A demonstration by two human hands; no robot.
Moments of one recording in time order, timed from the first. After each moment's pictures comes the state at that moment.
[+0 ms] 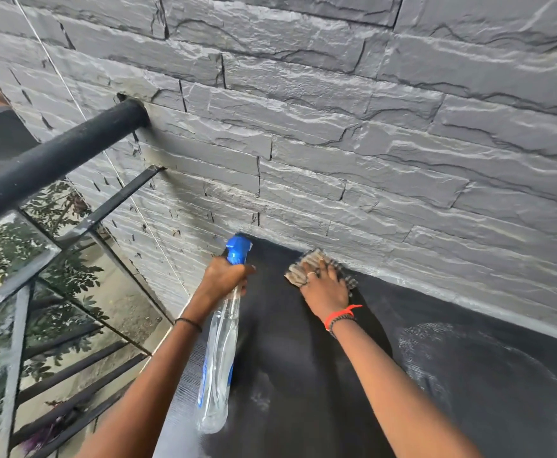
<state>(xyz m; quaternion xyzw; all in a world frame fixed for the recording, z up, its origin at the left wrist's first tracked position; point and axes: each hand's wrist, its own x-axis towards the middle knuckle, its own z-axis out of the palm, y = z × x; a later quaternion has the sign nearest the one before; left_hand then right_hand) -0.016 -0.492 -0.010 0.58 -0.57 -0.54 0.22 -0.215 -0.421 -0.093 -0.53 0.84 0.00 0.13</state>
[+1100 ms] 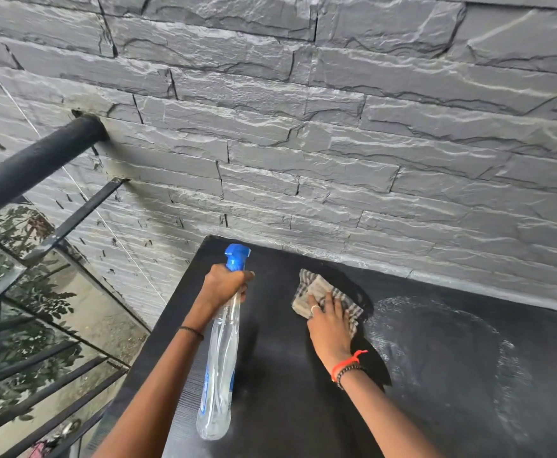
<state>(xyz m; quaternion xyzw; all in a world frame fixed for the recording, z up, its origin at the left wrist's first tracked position) -0.051 -0.450 -0.003 0.54 -0.58 -0.57 0.20 -0.212 -0.302 -0.111 -0.45 0.89 -0.04 0.10</state>
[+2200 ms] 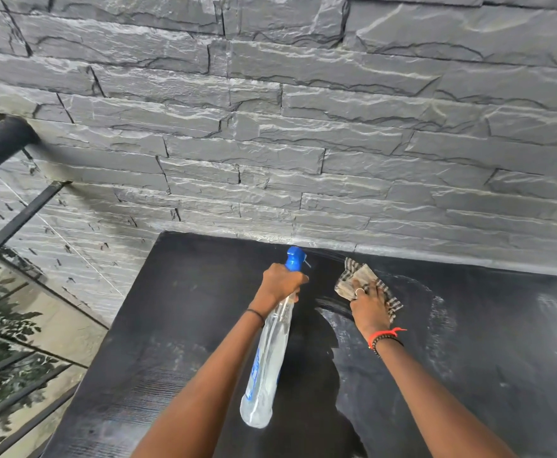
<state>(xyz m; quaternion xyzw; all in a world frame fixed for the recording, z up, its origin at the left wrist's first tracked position) -0.185 -0.327 0.010 0.47 -0.67 -0.57 0.06 -0.346 -0.186 -0.109 -0.30 0.94 -0.05 0.13</state>
